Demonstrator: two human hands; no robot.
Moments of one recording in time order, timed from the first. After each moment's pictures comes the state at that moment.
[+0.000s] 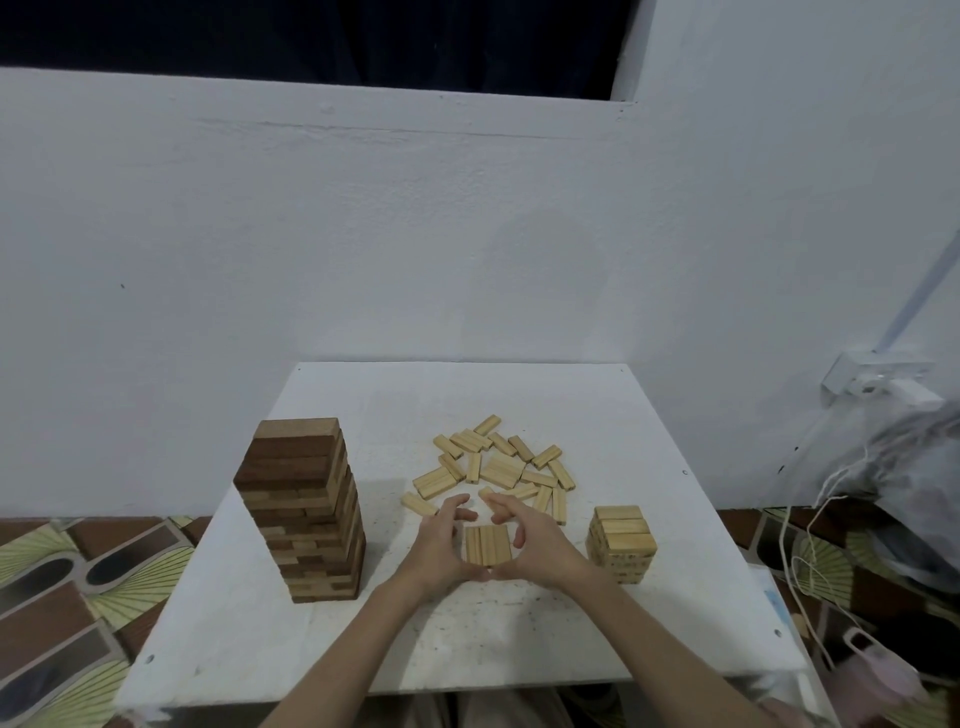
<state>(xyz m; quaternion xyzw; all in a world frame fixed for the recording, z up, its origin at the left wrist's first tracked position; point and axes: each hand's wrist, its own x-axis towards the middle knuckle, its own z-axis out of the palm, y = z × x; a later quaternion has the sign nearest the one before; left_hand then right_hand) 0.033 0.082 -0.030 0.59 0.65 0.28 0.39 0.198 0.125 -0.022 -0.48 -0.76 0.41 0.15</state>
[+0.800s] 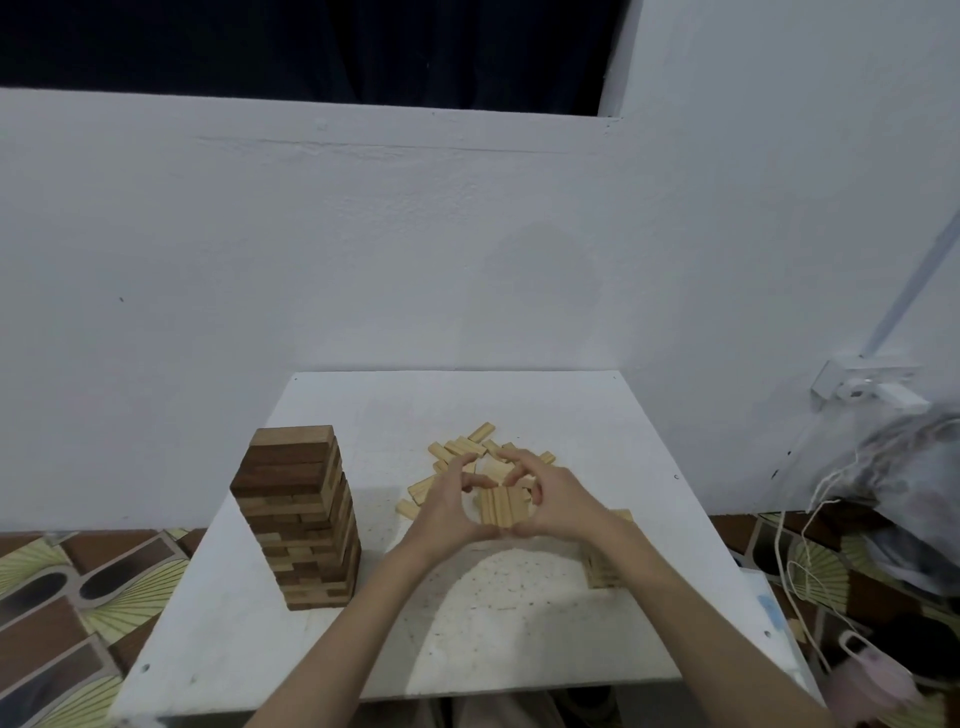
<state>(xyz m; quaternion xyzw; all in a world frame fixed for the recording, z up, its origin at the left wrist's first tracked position) 0.047 0.093 0.026 0.61 0.60 0.37 0.36 0.217 0.141 0.052 -0.43 -0.81 0.36 0.18</state>
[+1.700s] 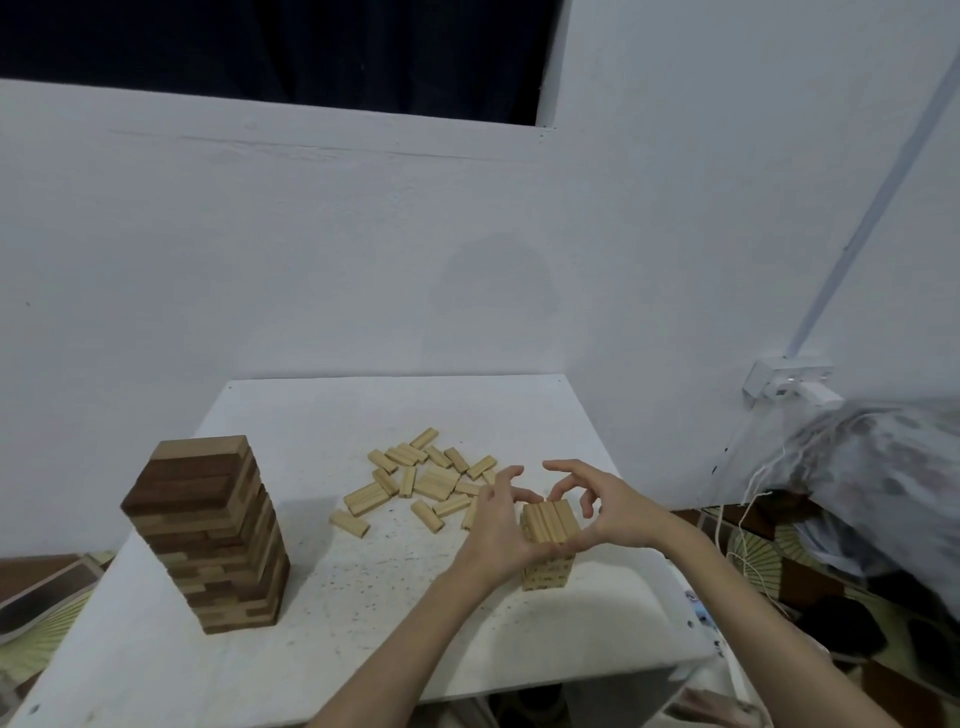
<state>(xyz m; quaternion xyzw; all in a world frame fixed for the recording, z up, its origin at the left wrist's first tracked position) 0.172 0.096 0.034 0.63 0.57 0.37 0.37 0.345 0.144 0.068 -0.49 -0.77 0.39 0.13</state>
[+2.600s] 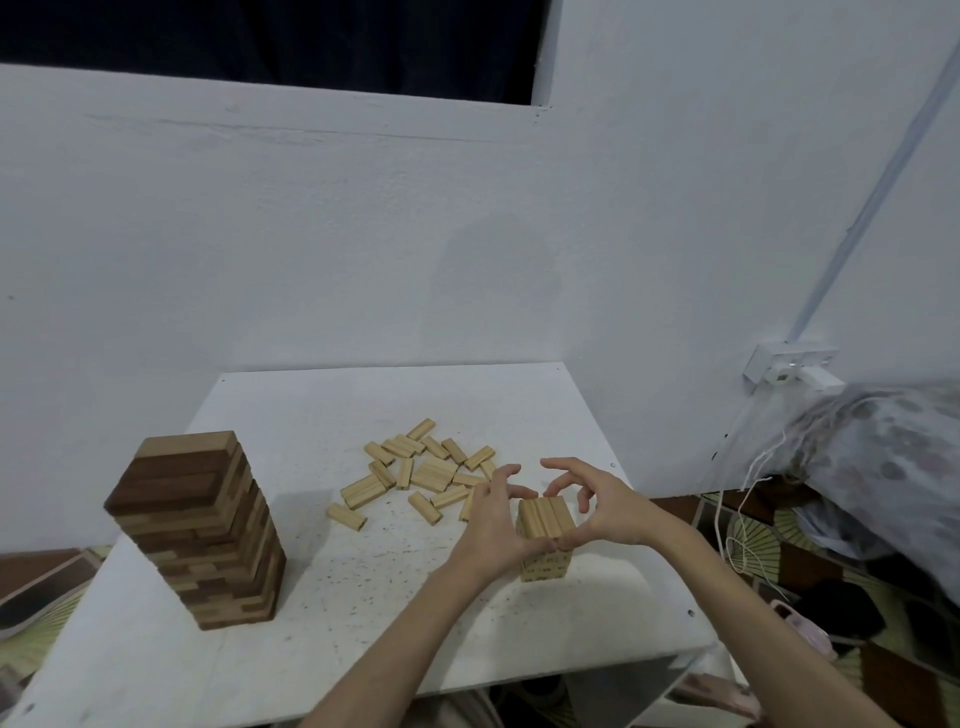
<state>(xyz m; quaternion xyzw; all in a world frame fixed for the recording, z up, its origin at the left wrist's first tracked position) 0.171 0.101 0.024 0.64 0.59 0.34 0.37 0.345 0.148 0.051 -0.50 -0.76 0.39 0.13</state>
